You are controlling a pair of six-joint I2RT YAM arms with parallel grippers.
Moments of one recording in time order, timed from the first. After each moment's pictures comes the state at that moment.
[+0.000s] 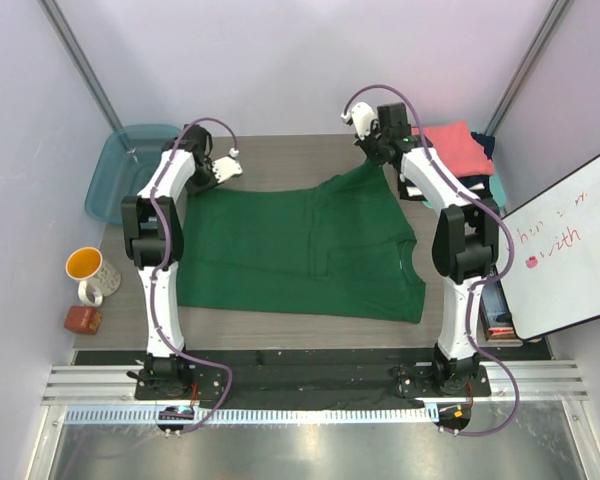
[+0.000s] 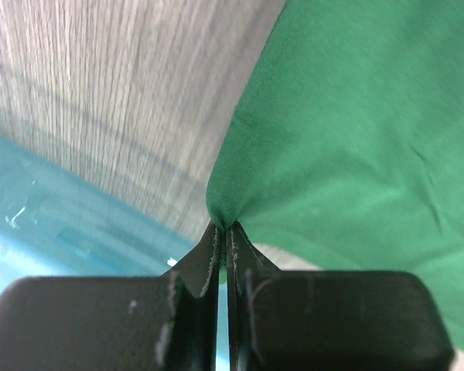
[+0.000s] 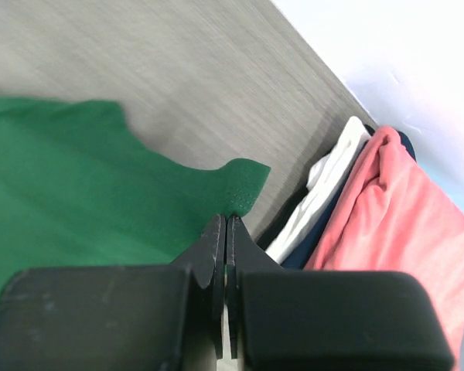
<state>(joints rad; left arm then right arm) -0.05 2.33 2.04 -0.91 -0.02 1.10 0.25 2.12 1.88 -0.40 -0.03 -0.58</state>
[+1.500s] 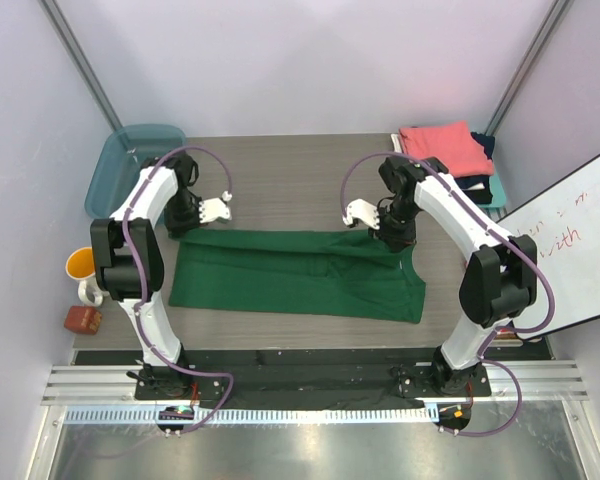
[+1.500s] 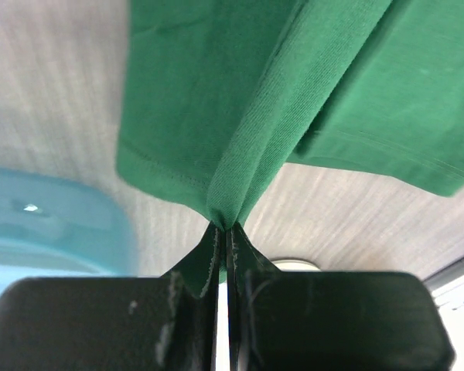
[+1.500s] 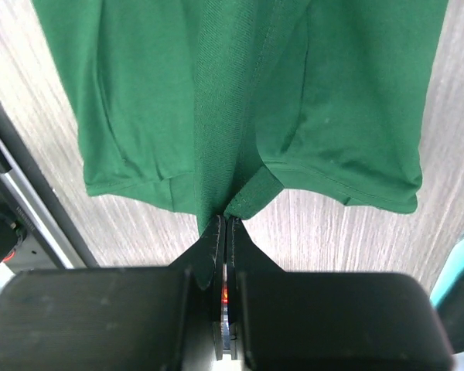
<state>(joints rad) -0.02 1.92 1.59 -1.18 -0.01 1.37 0.31 1.72 1.51 -1.30 -0.21 -1.12</state>
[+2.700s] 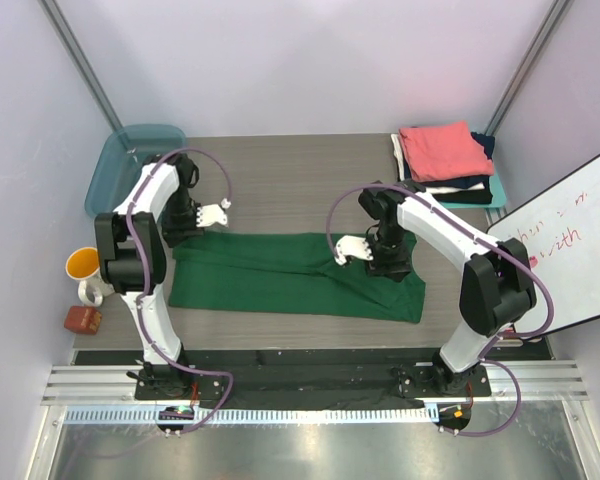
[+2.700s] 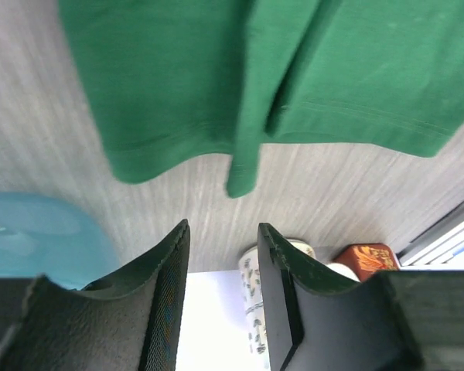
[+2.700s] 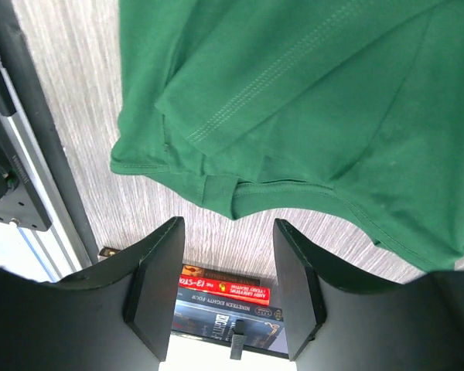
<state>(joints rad) -0.01 1.98 1.63 -1.33 -0.06 1.43 0.47 1.67 1.34 -1.32 -0.12 -1.25</state>
